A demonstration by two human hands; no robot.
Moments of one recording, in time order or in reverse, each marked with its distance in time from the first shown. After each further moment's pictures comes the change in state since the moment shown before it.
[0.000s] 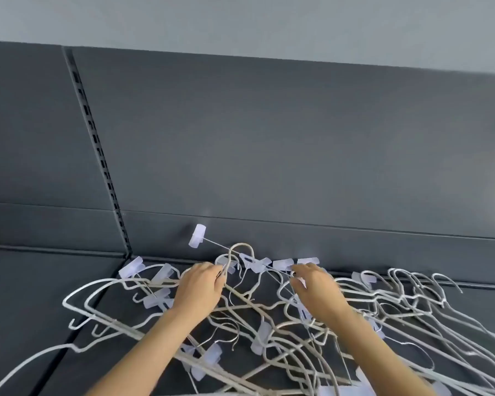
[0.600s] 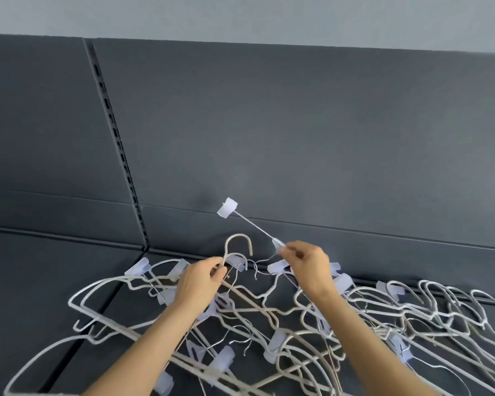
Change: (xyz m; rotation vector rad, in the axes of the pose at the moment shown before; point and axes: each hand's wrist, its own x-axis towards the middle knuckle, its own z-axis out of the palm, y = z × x) left_hand 0.003 -0.014 -0.007 -0.343 0.112 -0.225; right_hand 0.040 -0.044 0.004 0.602 0.156 0.039
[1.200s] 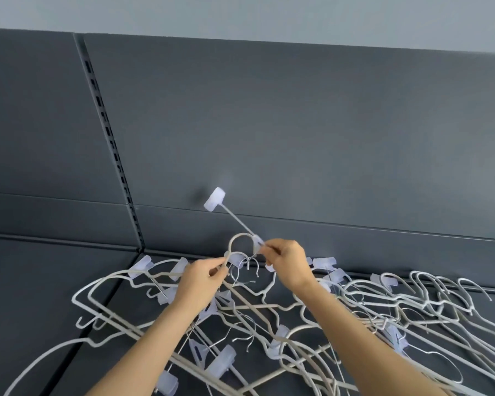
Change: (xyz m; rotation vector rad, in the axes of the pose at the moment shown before) left_hand 0.001 -0.009 -0.001 -0.160 -0.048 0.041; right_hand -0.001 -0.021 0.021 -0.003 -0.177 -0.039
